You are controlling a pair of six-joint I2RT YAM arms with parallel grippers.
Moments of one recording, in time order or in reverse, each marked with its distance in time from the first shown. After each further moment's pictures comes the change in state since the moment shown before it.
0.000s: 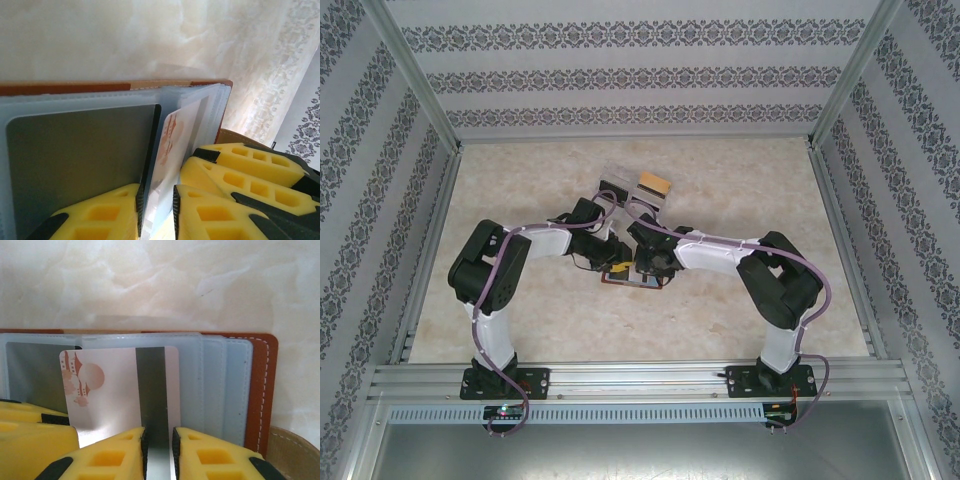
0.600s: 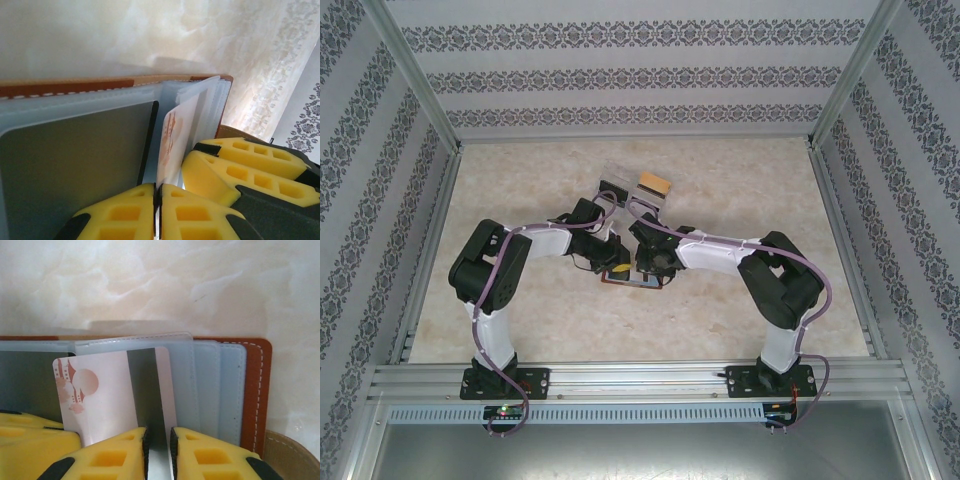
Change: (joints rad) left arm 0.000 0.004 0.000 0.000 0.018 0.011; right arm -0.008 -0.006 -0.012 0.015 -0.008 0.005
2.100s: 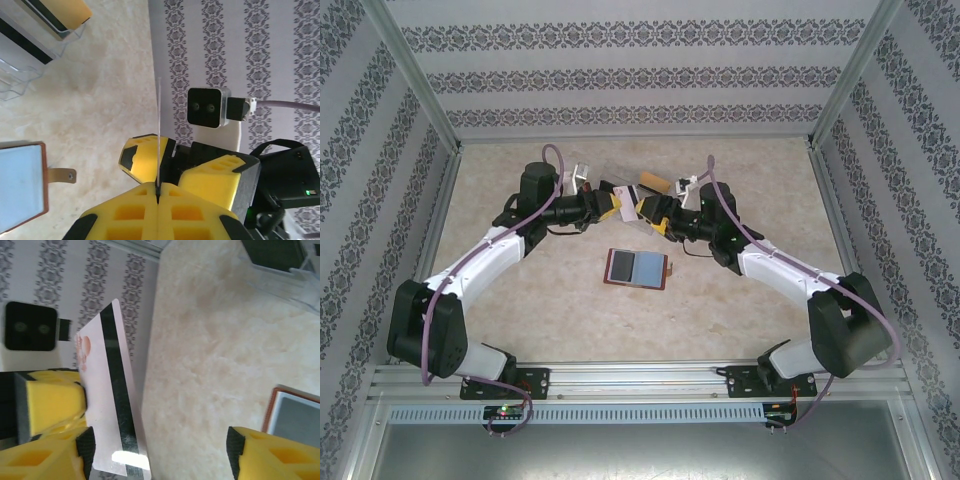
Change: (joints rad) left arm 0.114 -0.480 -0.031 0.246 0.045 -0.299; right arm -0.271 -0.409 -0.267 0.728 -0.622 0.167
